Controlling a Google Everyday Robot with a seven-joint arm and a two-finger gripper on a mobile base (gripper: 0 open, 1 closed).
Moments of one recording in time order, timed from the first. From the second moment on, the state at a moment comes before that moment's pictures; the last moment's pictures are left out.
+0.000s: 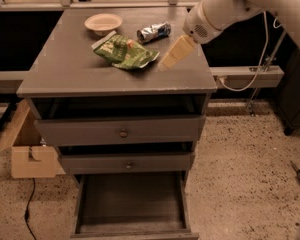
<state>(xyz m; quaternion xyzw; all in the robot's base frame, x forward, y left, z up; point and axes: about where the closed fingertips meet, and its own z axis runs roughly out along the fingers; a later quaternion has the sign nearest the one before) 0.676 -0.068 0.919 -0.53 0.76 0.12 0.34</state>
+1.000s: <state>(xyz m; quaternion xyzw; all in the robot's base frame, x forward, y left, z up) 0.778 0.034 0.875 -0.51 0.77 0.15 0.34</state>
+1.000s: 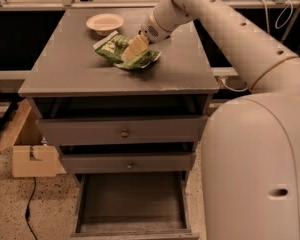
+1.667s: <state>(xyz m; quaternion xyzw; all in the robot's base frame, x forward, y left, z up) 0.776 0.060 0.863 -0.51 0.77 0.20 0.32</state>
